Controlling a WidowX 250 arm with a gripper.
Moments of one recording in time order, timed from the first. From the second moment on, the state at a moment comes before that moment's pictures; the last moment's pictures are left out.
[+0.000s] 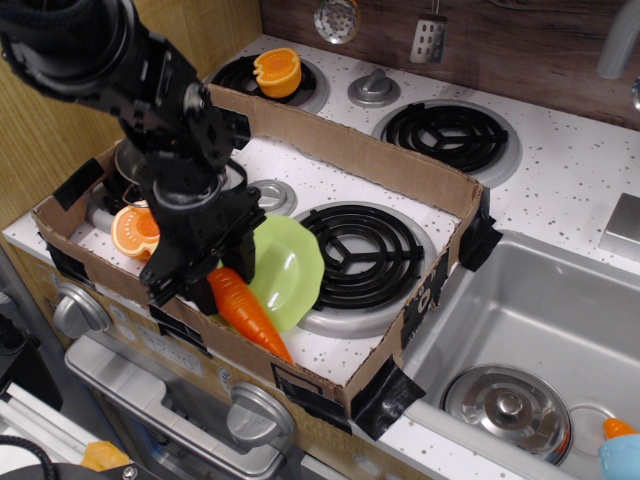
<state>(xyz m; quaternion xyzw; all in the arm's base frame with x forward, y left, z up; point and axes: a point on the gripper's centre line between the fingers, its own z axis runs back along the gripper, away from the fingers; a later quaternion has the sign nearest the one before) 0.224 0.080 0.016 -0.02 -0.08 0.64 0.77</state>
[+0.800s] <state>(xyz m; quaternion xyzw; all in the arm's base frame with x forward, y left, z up) 0.300 0.051 0.095 0.03 -0.02 0.68 0.73</state>
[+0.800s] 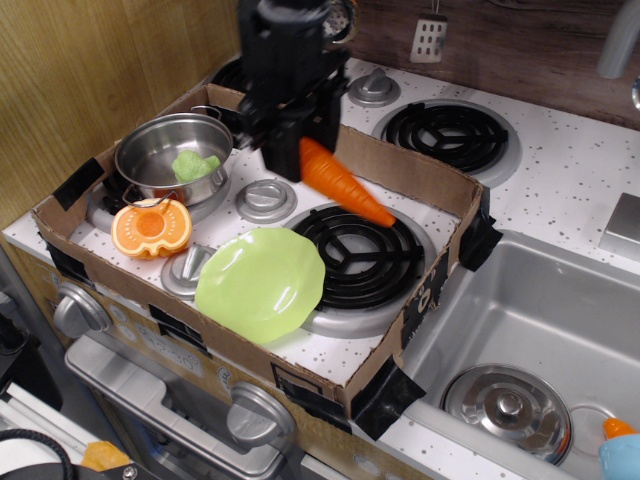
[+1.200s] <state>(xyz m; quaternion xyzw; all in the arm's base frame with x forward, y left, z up) 0.353 0.051 0.067 0.01 -0.09 0.70 0.70</state>
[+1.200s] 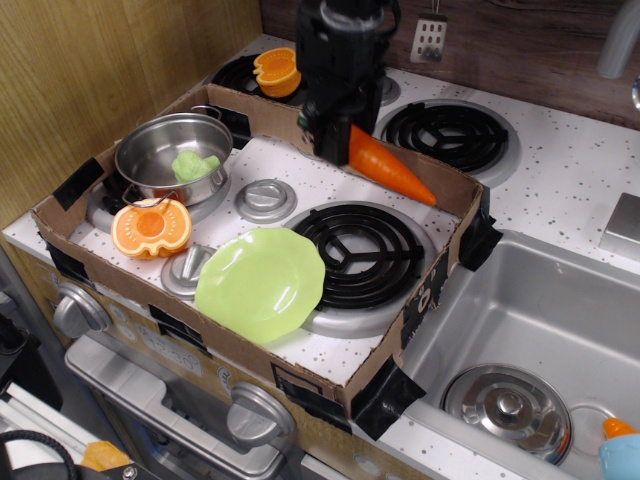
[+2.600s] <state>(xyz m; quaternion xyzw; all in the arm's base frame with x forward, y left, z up) 0.366 0.085 0.047 0.03 -0.18 0.64 0.75</state>
